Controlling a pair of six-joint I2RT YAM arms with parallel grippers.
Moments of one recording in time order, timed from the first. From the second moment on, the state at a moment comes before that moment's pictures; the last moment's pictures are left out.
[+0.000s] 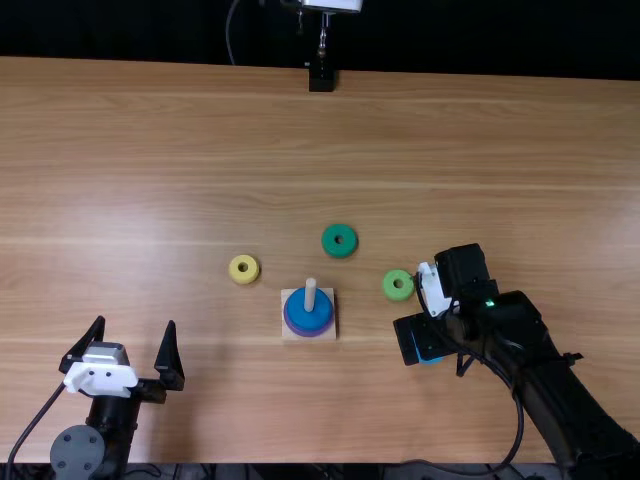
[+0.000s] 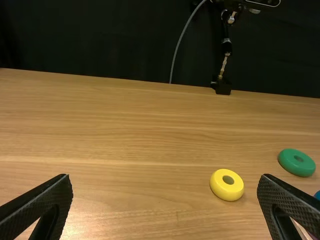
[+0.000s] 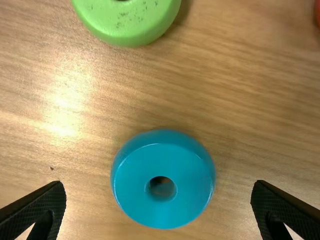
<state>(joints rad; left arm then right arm) -0.07 0.01 0.02 -0.06 0.03 -0.15 0.23 1.51 0.88 -0.74 -0.06 -0.07</state>
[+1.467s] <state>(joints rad) -0.07 0.01 0.02 -0.06 0.03 -0.15 0.24 1.64 0.94 -0.75 -0.06 -0.07</state>
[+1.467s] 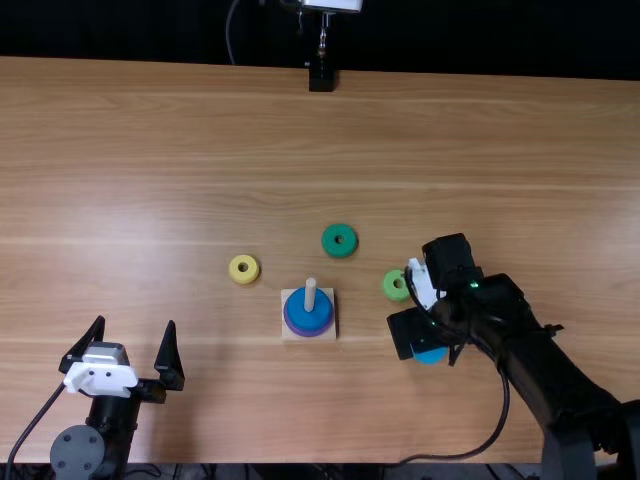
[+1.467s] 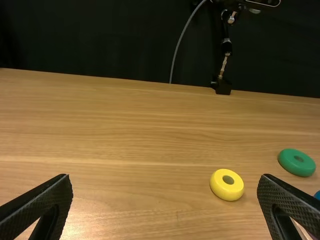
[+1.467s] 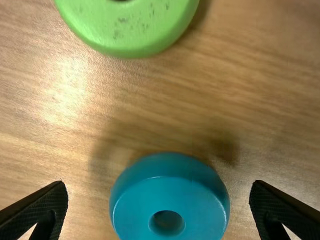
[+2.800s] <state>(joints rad) -0.07 0.01 0.02 -0.06 0.03 -0.15 0.27 1.69 0.96 -0.86 -0.06 -0.08</state>
